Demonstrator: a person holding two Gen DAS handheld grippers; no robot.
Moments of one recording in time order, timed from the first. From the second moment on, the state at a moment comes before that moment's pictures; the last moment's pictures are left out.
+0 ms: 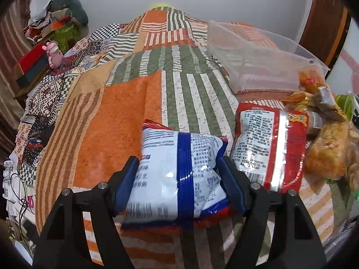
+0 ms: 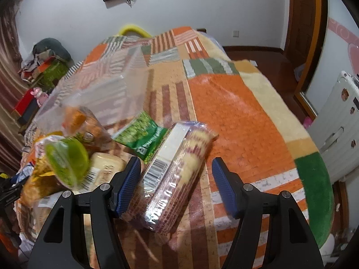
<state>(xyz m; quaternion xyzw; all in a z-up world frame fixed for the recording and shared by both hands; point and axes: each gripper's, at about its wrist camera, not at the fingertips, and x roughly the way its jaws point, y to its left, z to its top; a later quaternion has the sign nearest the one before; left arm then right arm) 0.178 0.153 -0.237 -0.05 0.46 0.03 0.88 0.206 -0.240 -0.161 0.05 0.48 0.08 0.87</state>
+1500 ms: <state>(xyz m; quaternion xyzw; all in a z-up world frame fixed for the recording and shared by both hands) 0.188 0.127 -0.123 -0.03 0.33 0.03 0.94 0.216 -0.230 -0.095 0.05 0.36 0.11 0.92</state>
